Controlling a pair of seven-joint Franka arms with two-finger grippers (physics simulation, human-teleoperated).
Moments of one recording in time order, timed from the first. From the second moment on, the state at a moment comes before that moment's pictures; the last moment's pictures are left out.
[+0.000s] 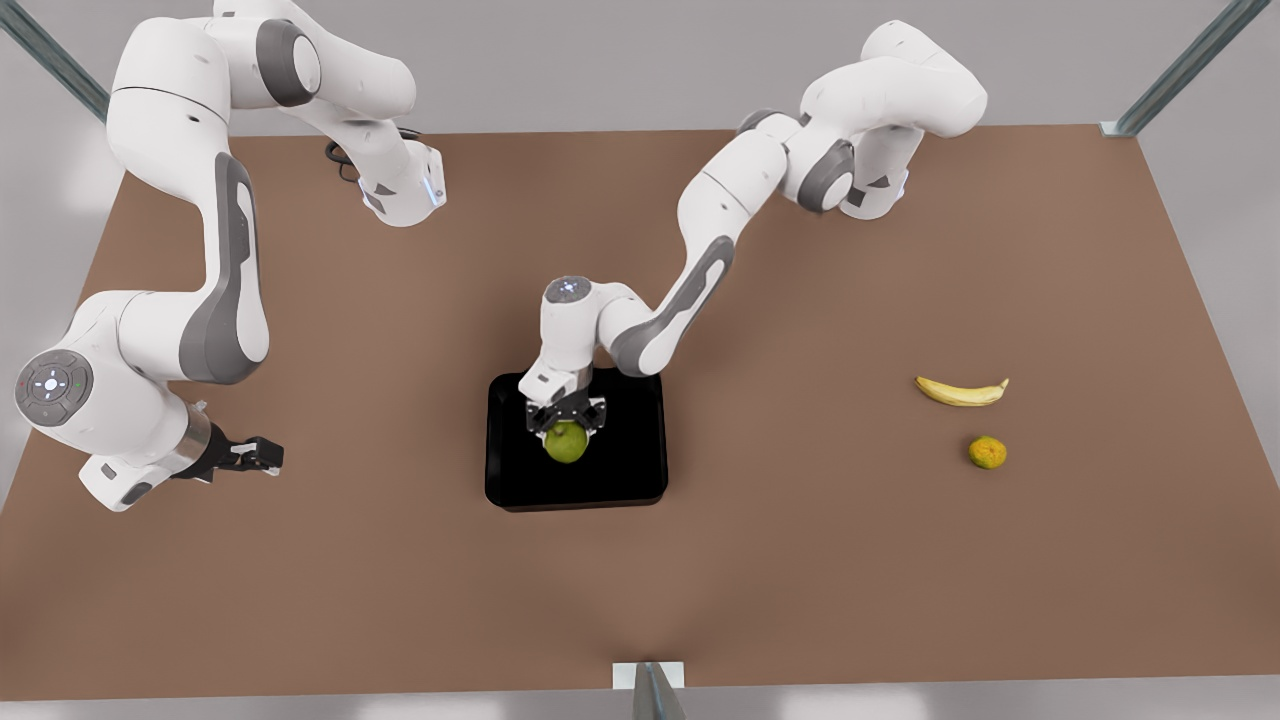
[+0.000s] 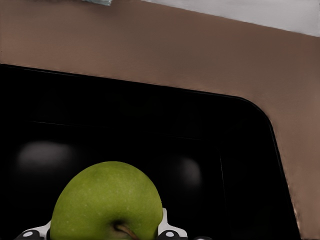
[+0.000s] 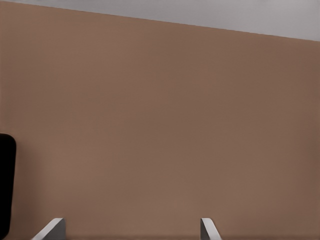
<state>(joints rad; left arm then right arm) -0.97 1.22 0.17 -0.75 0.23 2.33 -1.21 -0.03 0.46 0.00 -1.32 -0.04 1.80 -0.12</state>
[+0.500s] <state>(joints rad) -0.36 0.53 0.16 -1.91 -0.12 2.44 -0.63 0.09 0.56 0.52 -1.21 0.02 1.44 0.22</state>
